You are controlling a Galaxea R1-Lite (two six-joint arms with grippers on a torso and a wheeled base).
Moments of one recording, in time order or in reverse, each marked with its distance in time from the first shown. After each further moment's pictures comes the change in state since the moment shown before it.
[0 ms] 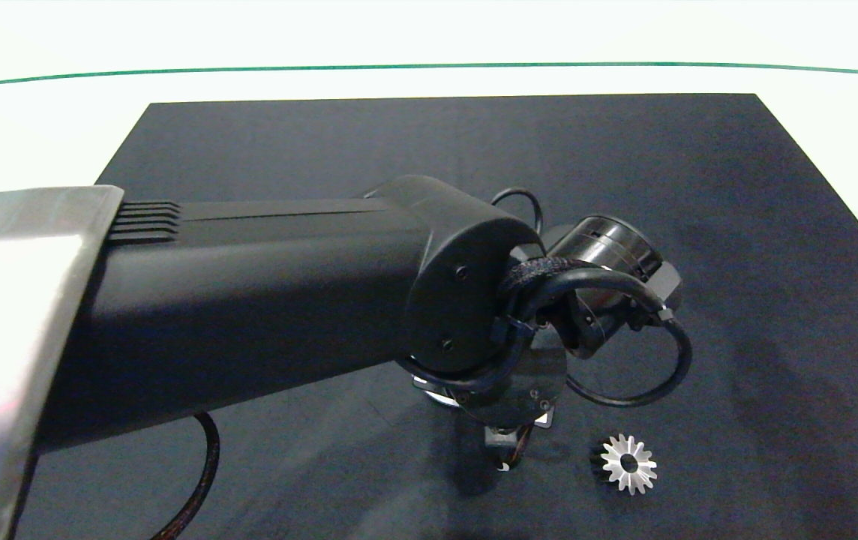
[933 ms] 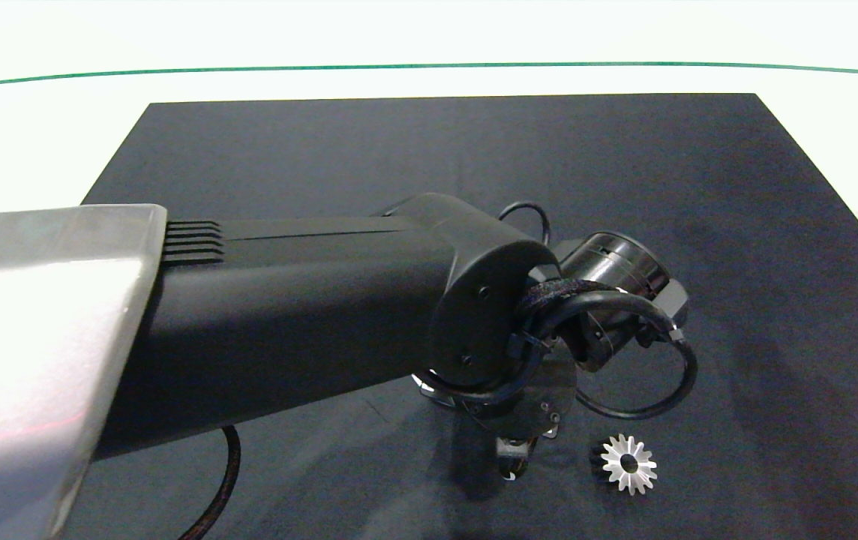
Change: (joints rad) left arm -0.002 0.023 0.000 -0.004 -0.002 0.000; right arm 0.000 0.000 0.000 0.000 0.000 -0.003
